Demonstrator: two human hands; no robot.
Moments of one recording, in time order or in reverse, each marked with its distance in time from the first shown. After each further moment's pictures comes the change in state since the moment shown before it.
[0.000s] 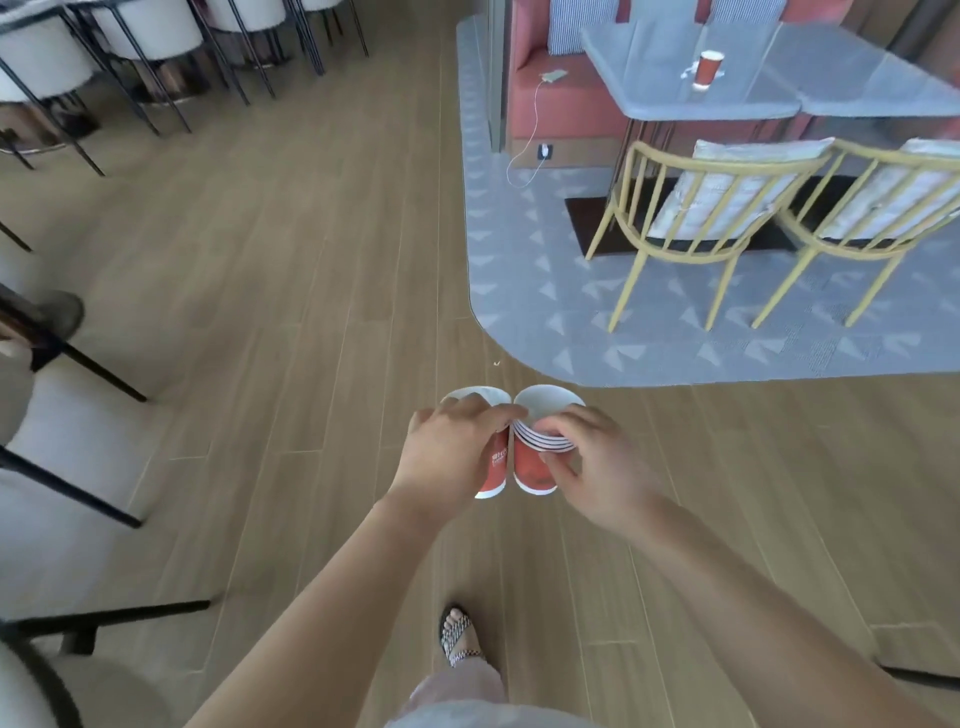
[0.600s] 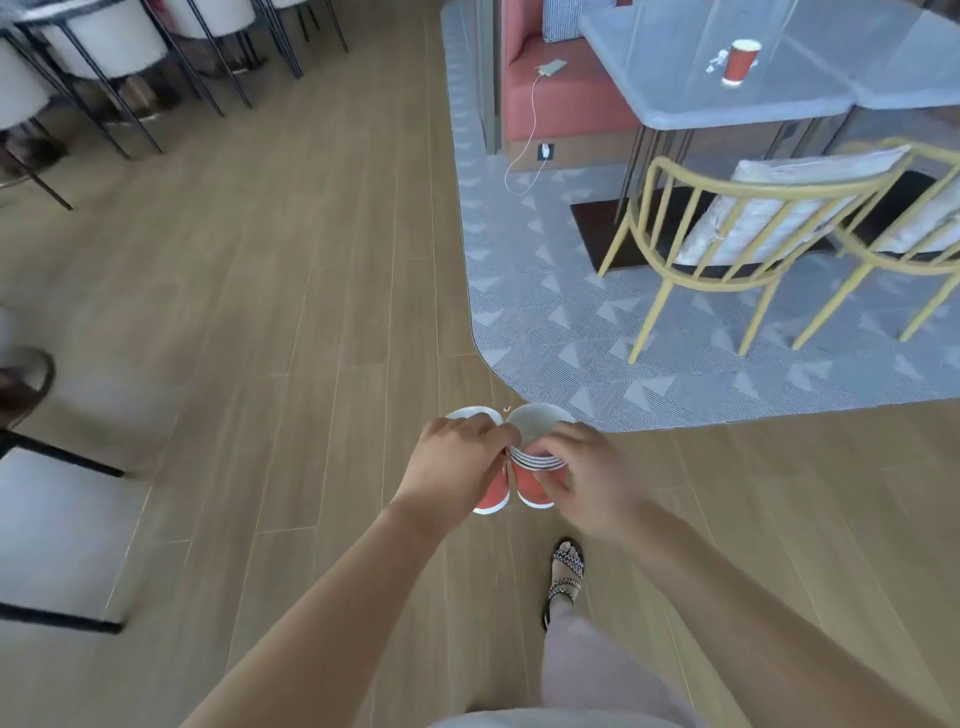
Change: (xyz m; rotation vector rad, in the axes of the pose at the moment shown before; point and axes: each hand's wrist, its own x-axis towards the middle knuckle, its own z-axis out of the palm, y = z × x) left_hand 0.245 -0.102 0.032 0.086 -0.130 0.122; right_hand 0.242 0.108 0.033 -0.022 -0.093 0.050
